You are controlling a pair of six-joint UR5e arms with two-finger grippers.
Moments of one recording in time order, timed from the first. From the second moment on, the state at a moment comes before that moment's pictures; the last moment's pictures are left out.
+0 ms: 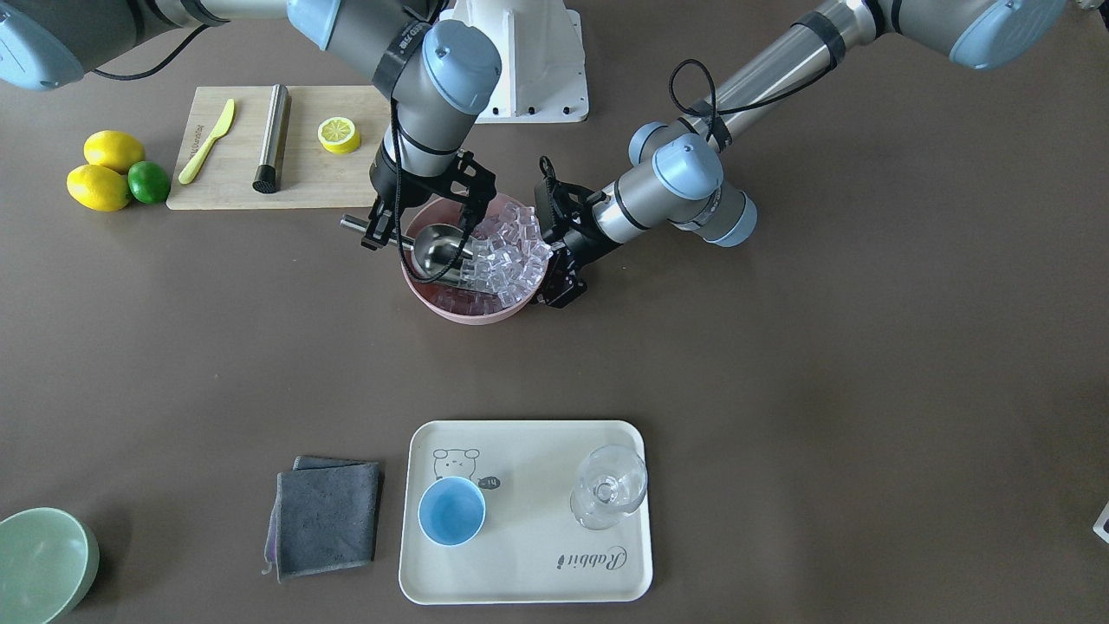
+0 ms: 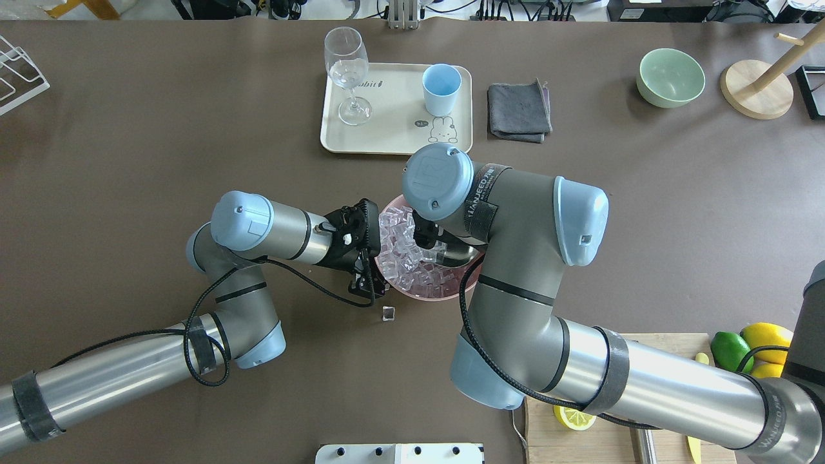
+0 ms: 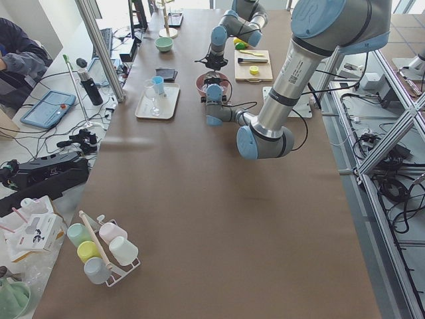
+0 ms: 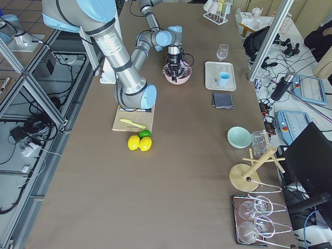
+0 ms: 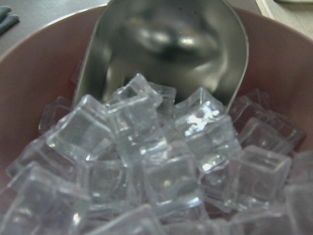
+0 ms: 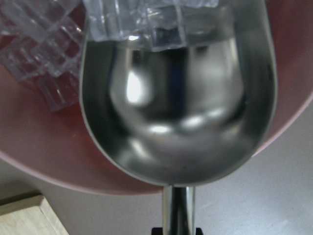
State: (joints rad) left arm -0.50 -2.24 -1.18 -2.81 -2.00 -0.04; right arm 0.48 -0.81 1.74 -2.21 1.65 -0.19
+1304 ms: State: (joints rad) left arm -0.50 -2.23 -1.20 -2.79 -2.00 -0.04; right arm 0.52 -1.03 1.99 -2.03 1.70 0.02
